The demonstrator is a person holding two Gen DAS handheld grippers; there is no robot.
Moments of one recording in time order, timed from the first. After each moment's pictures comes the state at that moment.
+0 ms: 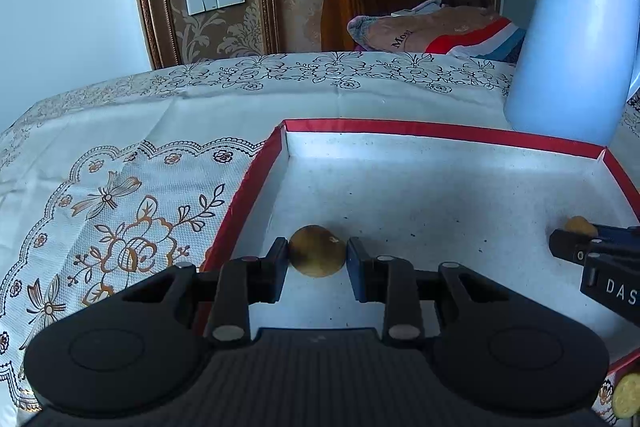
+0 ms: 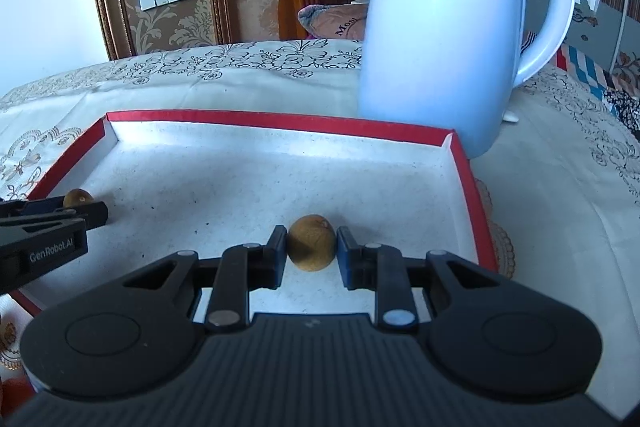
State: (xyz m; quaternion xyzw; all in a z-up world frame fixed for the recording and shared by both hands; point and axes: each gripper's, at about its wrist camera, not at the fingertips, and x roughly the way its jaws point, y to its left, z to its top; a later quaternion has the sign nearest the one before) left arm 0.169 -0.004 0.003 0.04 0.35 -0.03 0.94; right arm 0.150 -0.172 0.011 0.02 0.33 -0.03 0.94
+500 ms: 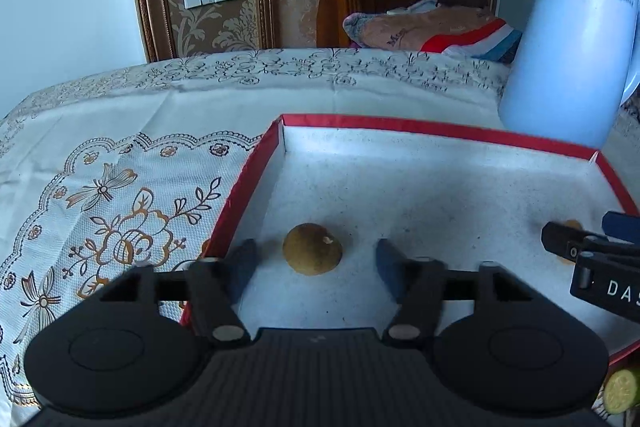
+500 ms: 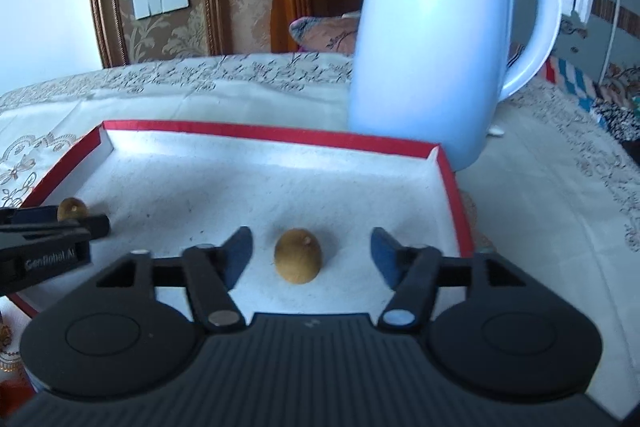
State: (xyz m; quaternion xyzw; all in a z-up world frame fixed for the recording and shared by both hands) left arm 0.165 0.001 0.005 0.02 0.35 -0.04 0.94; right arm 0.141 -0.172 0.017 0.01 0.31 -0.05 0.95
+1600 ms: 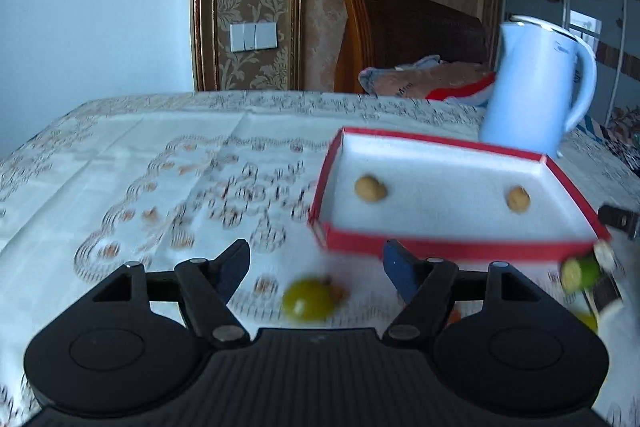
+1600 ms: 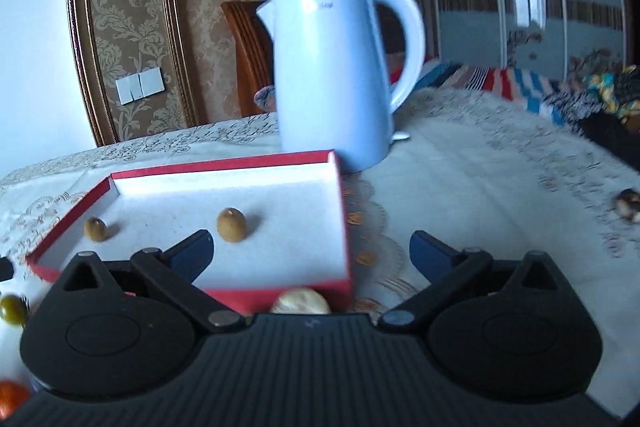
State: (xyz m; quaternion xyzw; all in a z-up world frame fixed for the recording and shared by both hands) left arm 0.012 0.070 0.028 0.00 0.27 -0.04 0.96; right arm 0.005 -0.221 0.022 0.08 0.19 -0.08 0.97
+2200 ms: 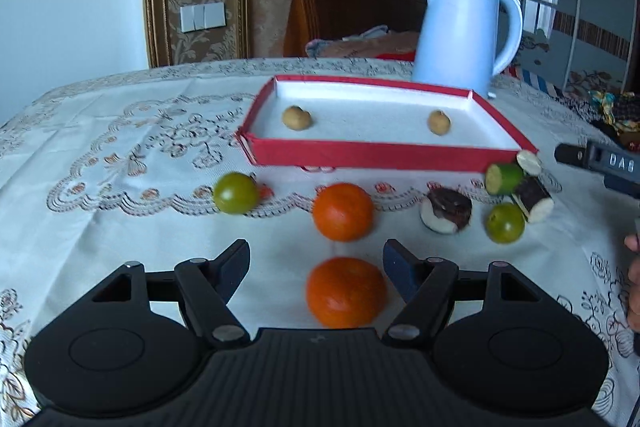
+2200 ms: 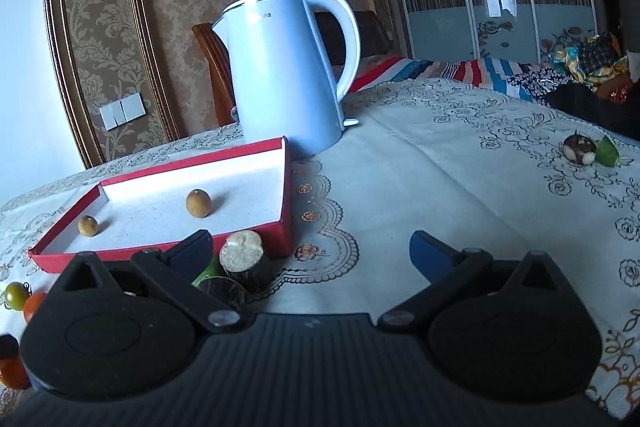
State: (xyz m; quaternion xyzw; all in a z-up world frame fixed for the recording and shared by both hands) left arm -0.048 0.039 0.001 0.03 0.30 -0.10 0.95; right arm -0.050 -0.247 -0.003 0.14 0.17 -0.11 0.97
